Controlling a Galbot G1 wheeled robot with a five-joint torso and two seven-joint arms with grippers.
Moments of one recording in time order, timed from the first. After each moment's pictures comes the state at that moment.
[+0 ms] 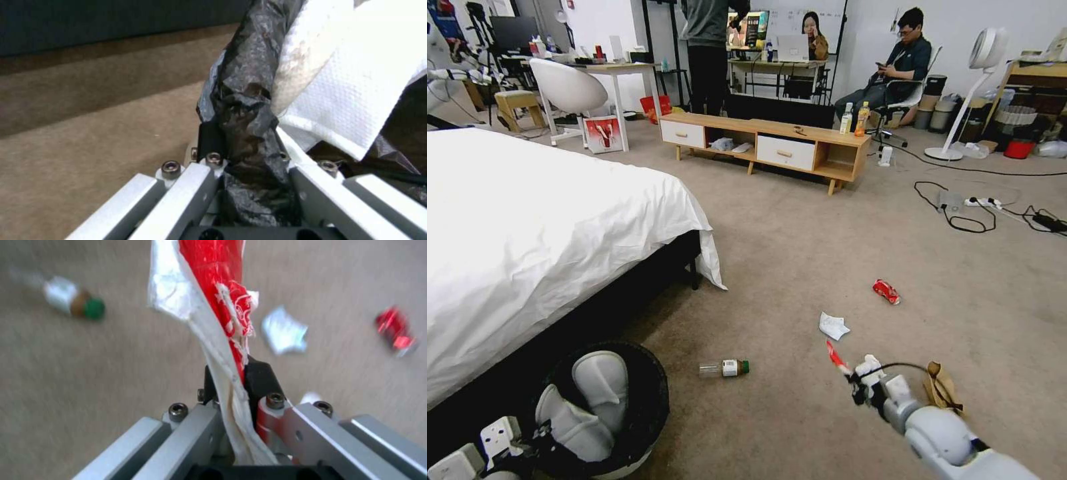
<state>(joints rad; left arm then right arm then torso) 1.60 -1.49 -0.96 -2.23 -0.77 0.74 -0.35 -1.11 0.73 0.12 1.77 0.53 -0.37 0.04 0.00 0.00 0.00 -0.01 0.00</state>
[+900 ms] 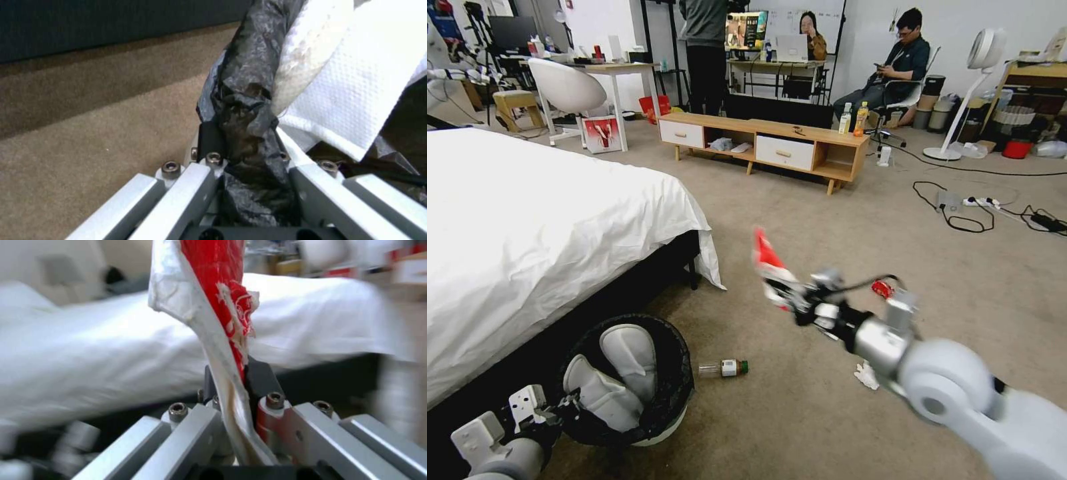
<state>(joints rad) 1.56 -1.41 -0.91 -2.24 -0.88 0.74 -0.37 -0.53 0.80 -0.26 2.18 1.19 -0.26 0.13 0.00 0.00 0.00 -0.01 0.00</state>
